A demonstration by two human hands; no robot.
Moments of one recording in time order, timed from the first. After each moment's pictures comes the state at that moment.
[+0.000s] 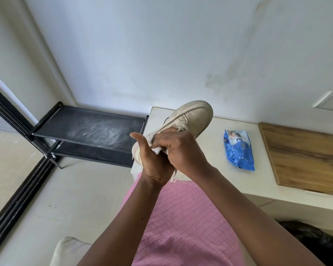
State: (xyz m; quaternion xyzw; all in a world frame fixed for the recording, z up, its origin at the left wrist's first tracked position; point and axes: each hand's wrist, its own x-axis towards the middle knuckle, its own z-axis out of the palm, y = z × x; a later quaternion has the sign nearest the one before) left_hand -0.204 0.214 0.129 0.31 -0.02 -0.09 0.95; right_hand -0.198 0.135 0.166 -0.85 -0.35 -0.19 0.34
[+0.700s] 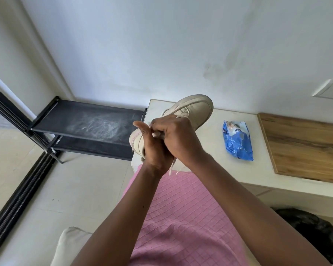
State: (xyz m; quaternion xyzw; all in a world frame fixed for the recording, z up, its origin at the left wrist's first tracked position) left_hand -0.206 0.208 0.131 0.36 -0.05 -0.06 0.93; right_hand -0.196 0.144 0.170 -0.88 -0.28 -0.21 0.32
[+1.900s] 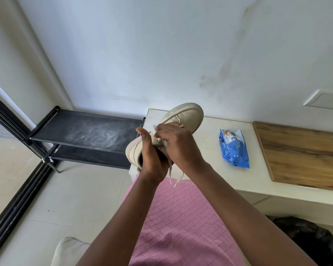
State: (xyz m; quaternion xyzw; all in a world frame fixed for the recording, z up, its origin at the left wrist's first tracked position) left_hand -0.209 0.209 0.133 0.35 0.02 -0.08 0.93; right_hand -0.198 0.132 0.164 -0.87 -0.29 -0.26 0.30
